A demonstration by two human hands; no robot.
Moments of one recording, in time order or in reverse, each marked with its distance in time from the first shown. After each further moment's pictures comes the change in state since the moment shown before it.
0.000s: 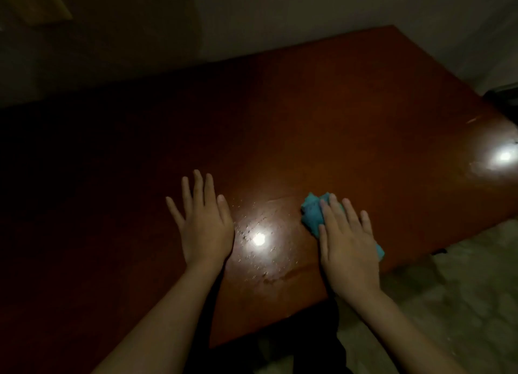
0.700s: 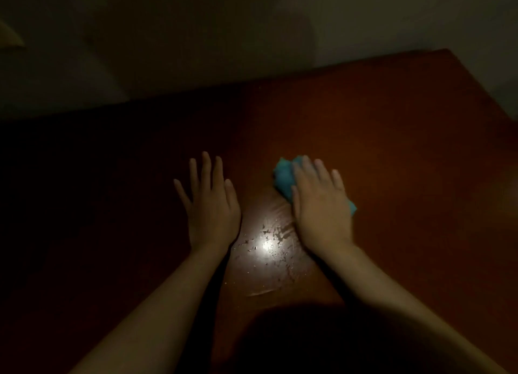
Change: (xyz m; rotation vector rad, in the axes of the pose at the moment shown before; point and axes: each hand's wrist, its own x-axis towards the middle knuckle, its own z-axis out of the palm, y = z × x) left_hand 0.165 0.110 0.048 0.015 0.001 -0.118; right_hand 0.258 0.035 0.033 0.095 -0.056 -0.260
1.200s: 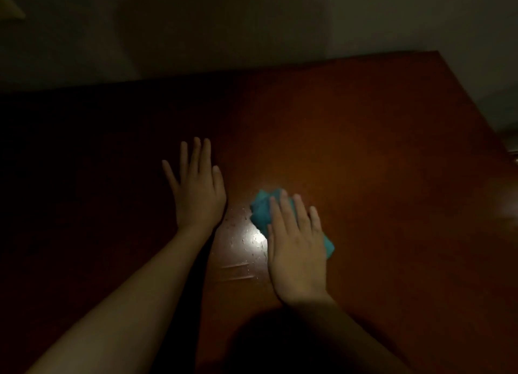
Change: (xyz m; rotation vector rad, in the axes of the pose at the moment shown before) left_hand -0.014 0.008 -0.003 -0.012 0.071 0.006; right_hand -0.091 -0.014 -0.003 0.023 -0.036 -0.019
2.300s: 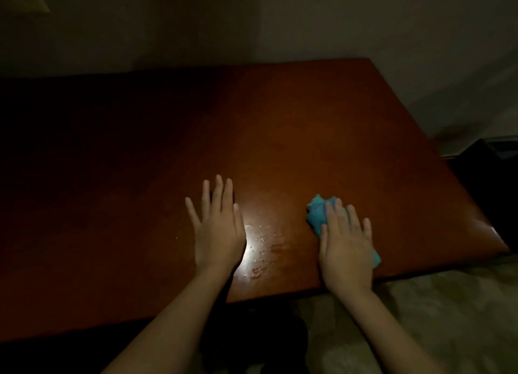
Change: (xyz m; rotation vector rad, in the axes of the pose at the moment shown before) left_hand -0.199 0.056 -0.015 -0.007 -0.091 0.063; right_hand -0.146 0.103 -0.041 -0.095 0.040 0.243
